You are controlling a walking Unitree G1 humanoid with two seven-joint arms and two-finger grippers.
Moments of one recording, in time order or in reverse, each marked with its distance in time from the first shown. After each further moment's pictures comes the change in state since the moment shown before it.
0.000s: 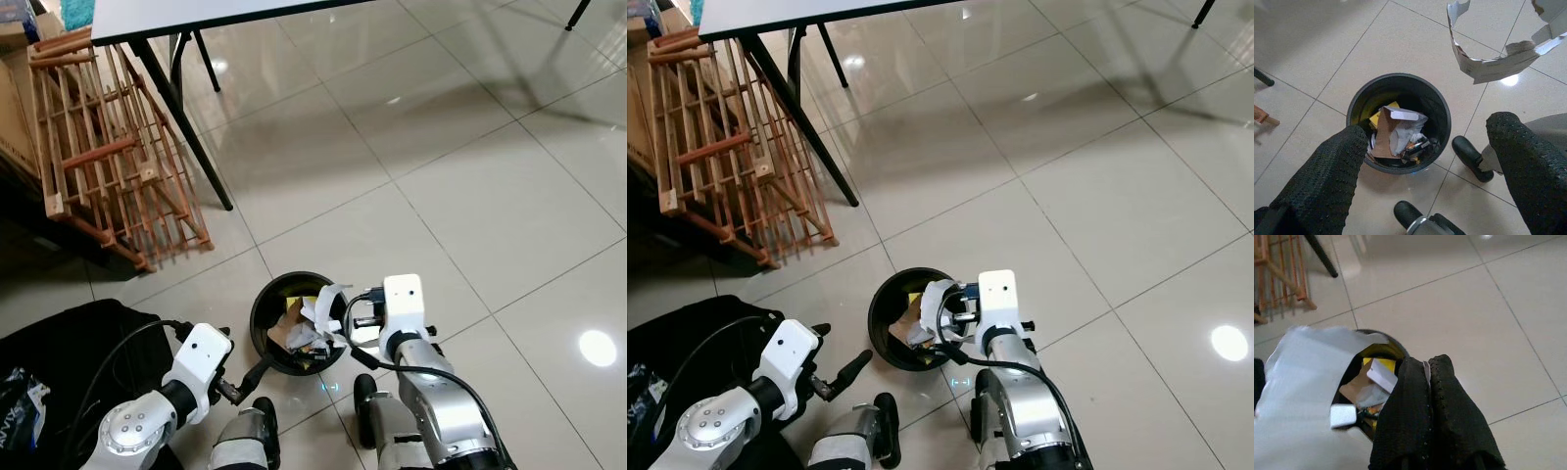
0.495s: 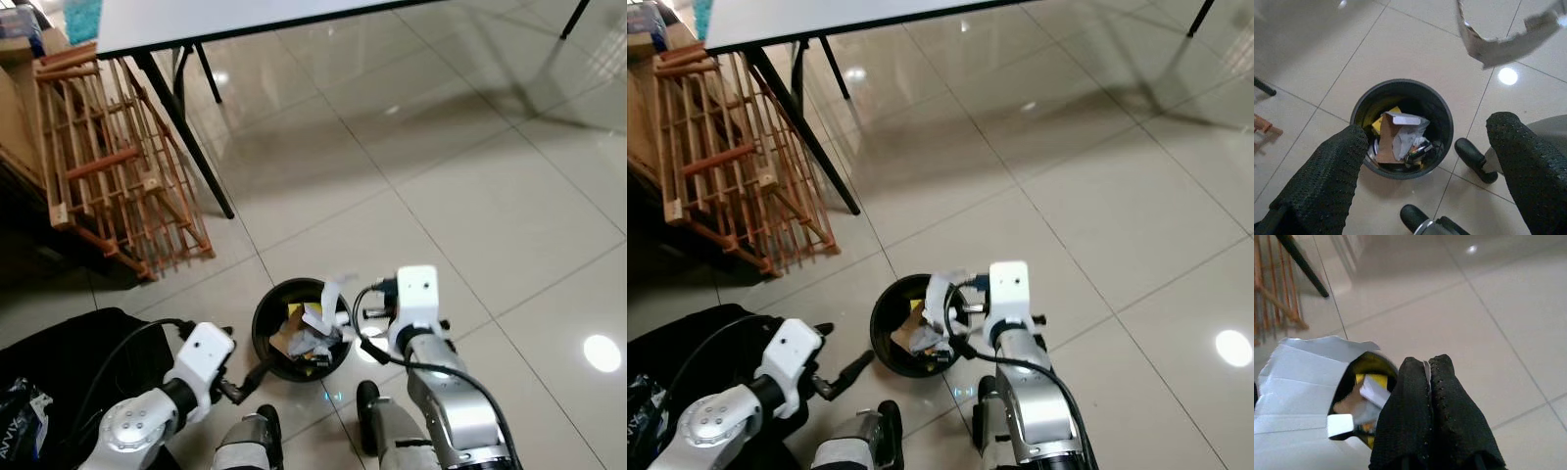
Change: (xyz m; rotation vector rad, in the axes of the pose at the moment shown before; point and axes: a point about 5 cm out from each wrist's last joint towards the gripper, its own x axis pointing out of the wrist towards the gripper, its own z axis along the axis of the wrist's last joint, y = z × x) left arm 0.002 0.003 0.000 0.015 -0.002 -0.016; right arm -0.011 -0.008 0.014 0.020 -0.044 -0.050
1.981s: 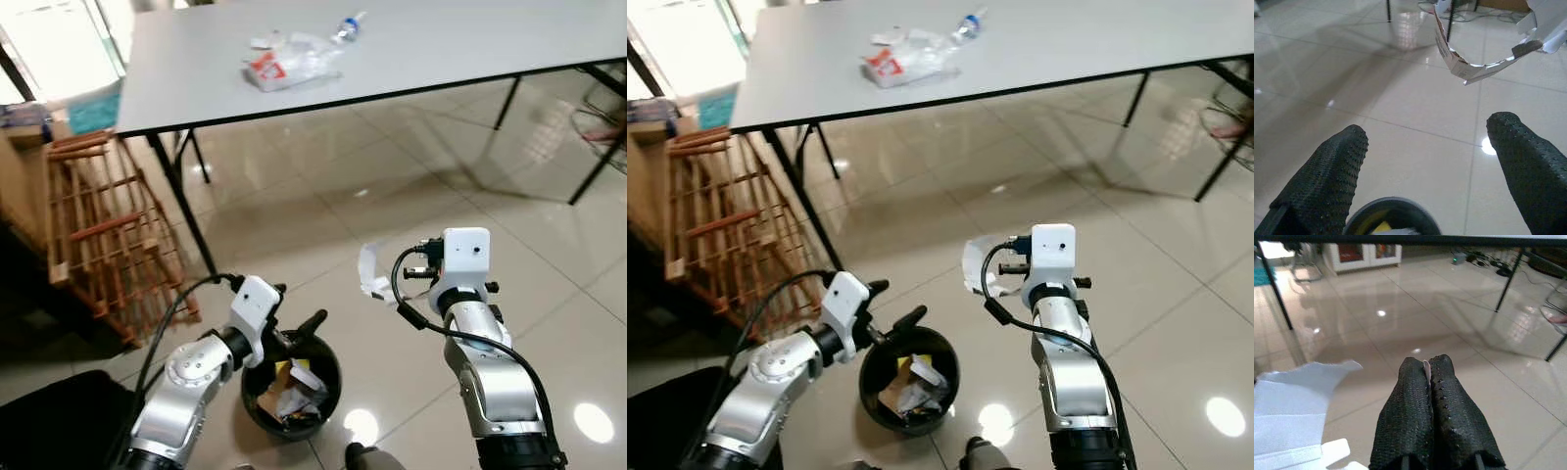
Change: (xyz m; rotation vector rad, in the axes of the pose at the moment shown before) left arm 0.066 -0.008 0.050 -0.036 -0.200 -0.129; right arm 0.001 -0.047 0.055 -0.052 -0.229 -0.140
